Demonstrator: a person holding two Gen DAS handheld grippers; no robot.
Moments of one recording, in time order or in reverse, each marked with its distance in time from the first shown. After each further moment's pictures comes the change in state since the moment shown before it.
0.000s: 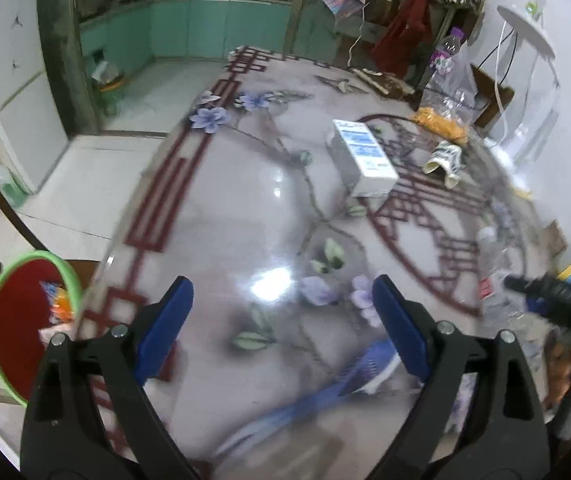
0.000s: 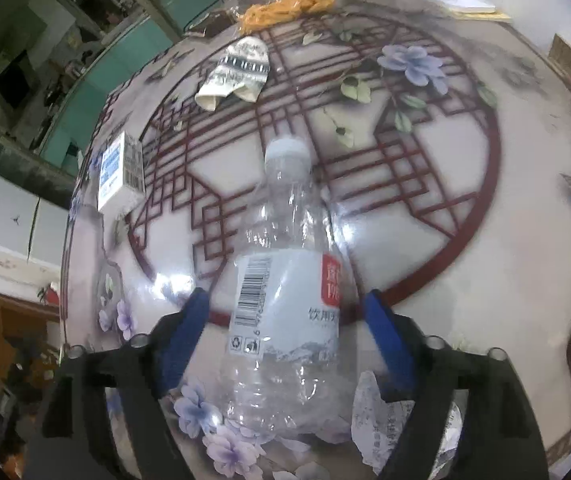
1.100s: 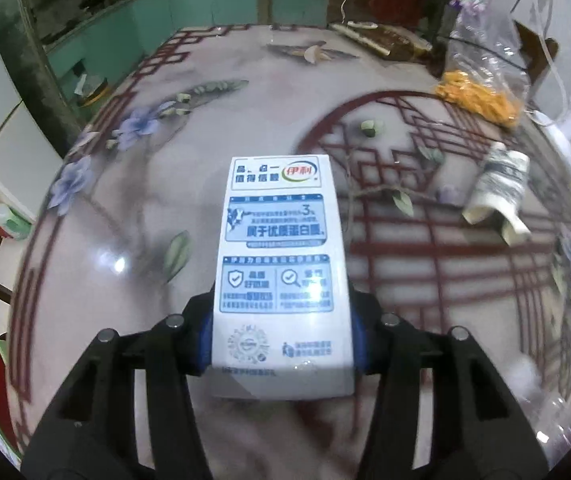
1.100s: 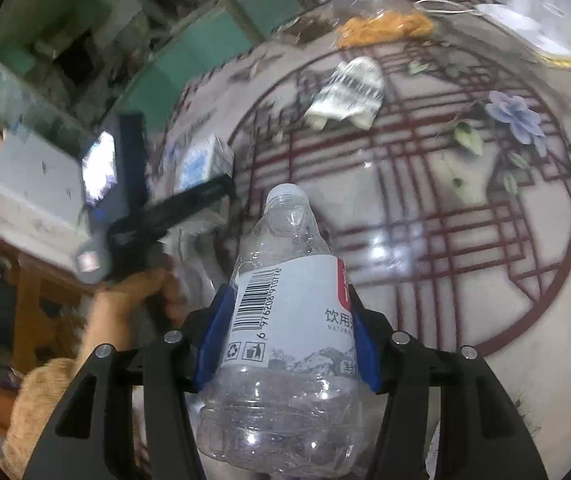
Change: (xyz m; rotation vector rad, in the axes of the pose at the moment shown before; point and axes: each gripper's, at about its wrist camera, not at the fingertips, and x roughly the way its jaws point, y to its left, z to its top) left arm 0.176 -0.110 0.100 0.108 0.084 0.111; right arm 0.005 0.058 0.016 -0.160 0.018 0.206
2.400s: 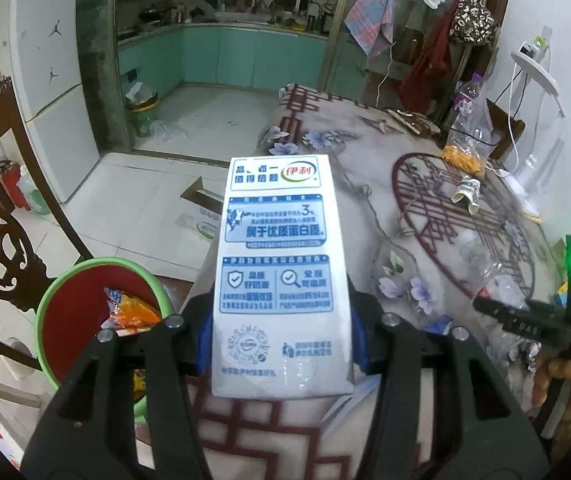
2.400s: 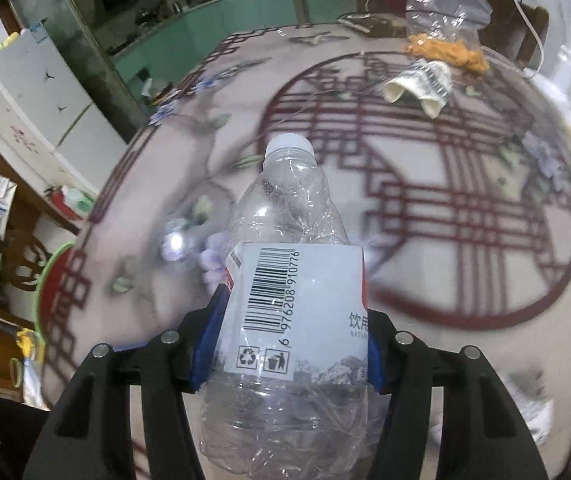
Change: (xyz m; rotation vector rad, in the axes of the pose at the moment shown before) left arm -0.207 0.204 -0.151 -0.152 -0.207 -0.053; right arm 0.032 0.076 -0.064 -0.264 -0.008 -0.150
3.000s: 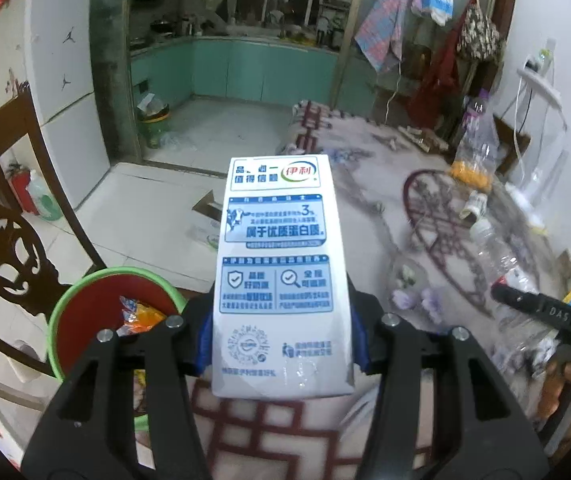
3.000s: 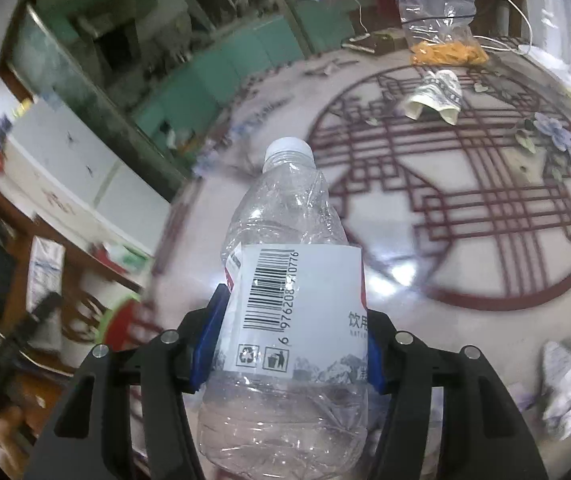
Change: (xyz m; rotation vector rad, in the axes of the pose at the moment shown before) left arm -0.016 0.017 0.002 -0.024 -0.066 0.022; right arm -0.029 0.018 0.005 0.177 -0.135 0.182
